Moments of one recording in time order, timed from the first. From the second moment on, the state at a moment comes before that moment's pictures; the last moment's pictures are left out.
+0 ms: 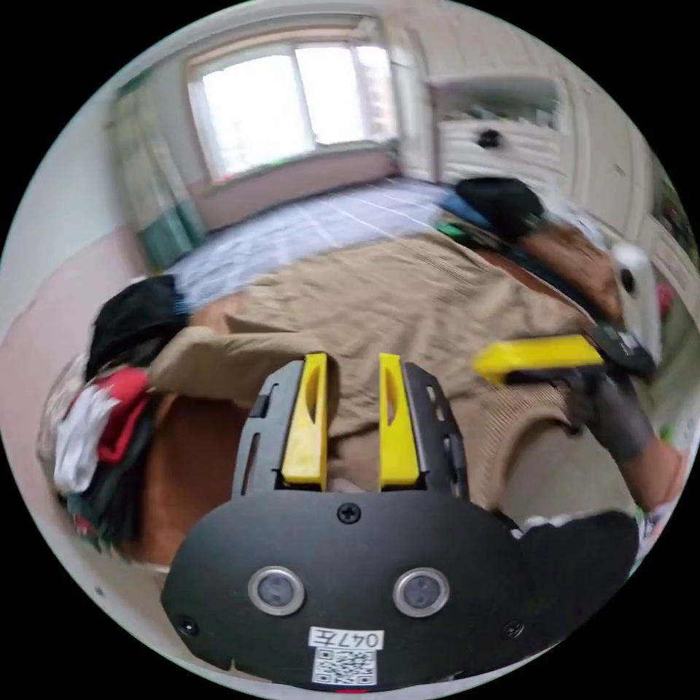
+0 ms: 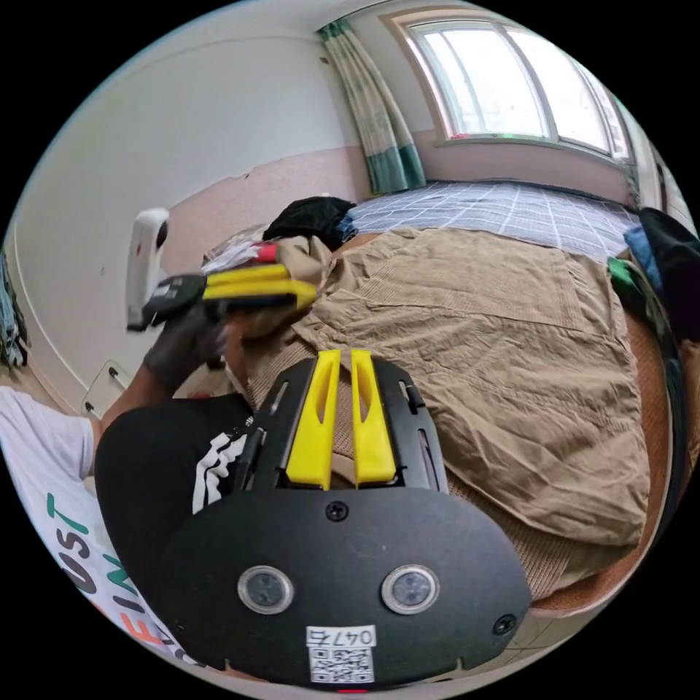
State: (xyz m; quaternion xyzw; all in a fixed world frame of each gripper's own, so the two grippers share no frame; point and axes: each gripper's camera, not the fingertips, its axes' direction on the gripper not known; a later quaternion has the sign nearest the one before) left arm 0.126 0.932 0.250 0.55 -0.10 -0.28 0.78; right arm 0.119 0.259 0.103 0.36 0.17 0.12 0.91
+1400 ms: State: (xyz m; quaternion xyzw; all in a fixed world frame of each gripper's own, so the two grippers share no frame) left arm 0.031 0.976 0.438 0.54 0.09 -0.42 0.72; right arm 0.265 0.376 0.162 0.44 0.11 0.40 0.80
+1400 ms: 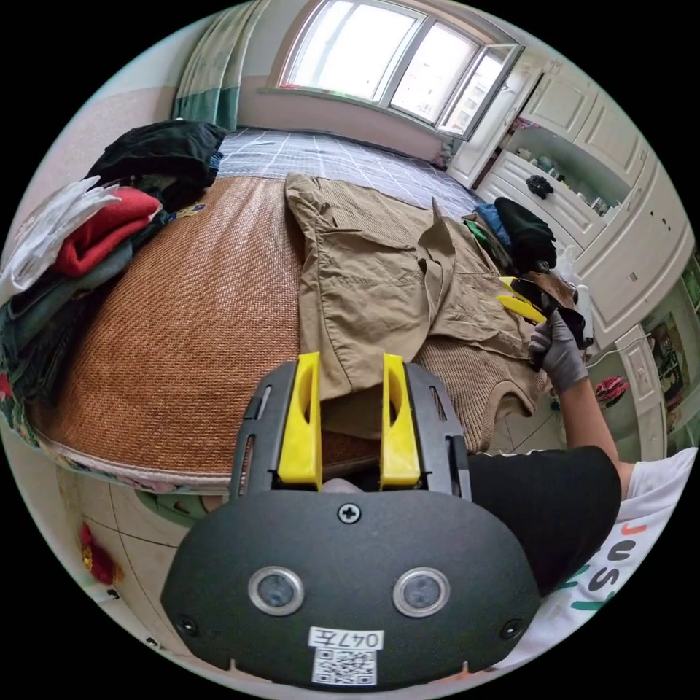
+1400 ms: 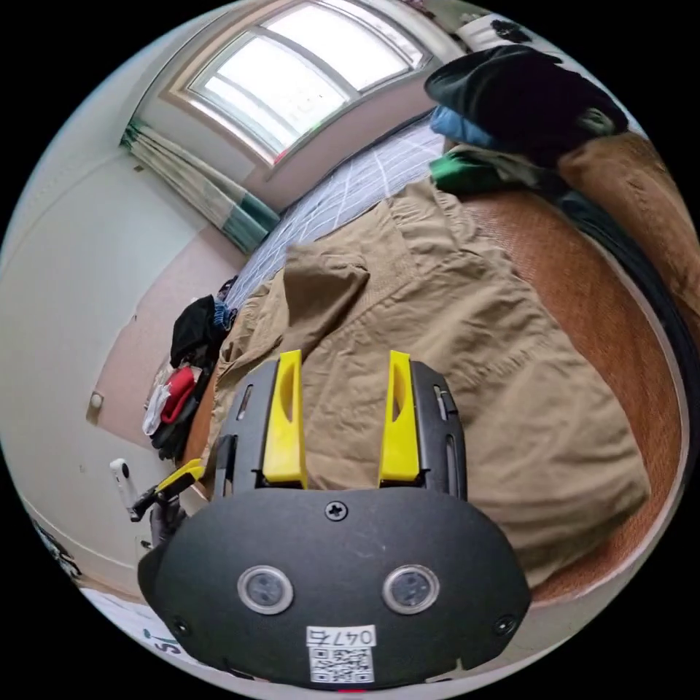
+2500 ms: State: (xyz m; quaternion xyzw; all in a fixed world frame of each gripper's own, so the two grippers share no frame) left arm 0.120 0.961 0.473 0.51 0.06 -0.39 0.77; right arm 0.312 0.211 0.175 0.33 0.25 0.23 0.88
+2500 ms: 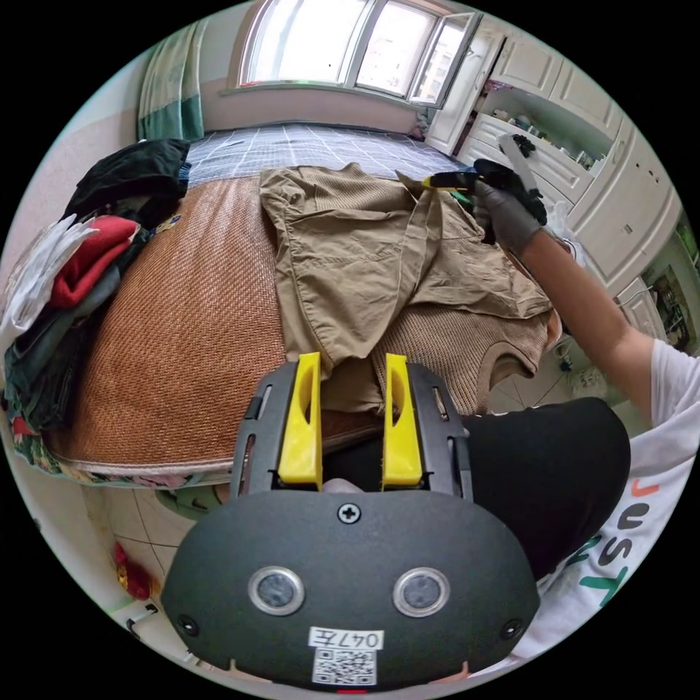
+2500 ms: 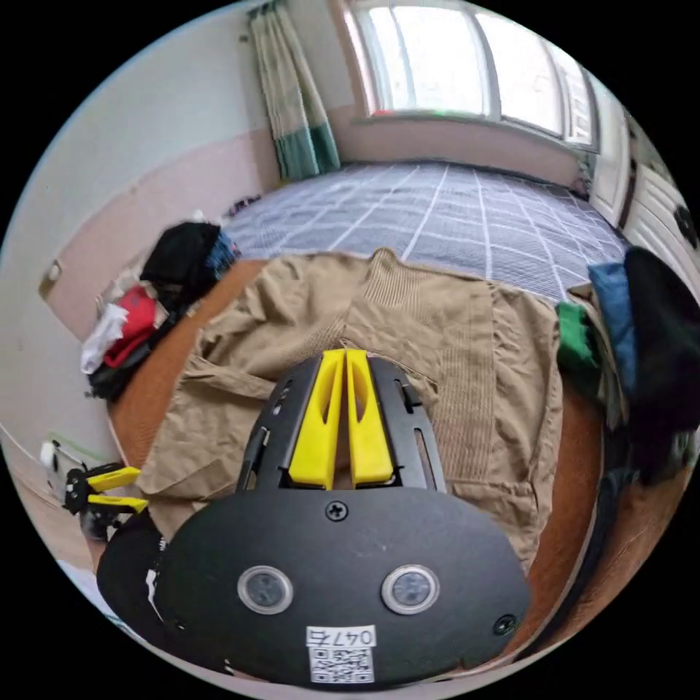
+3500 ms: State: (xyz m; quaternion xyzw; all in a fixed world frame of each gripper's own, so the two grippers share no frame) left arm 0.123 1.004 0.562 0.47 0.09 -0.44 0.76; right arm 0.343 0.487 0.229 0.28 0.23 0.35 0.86
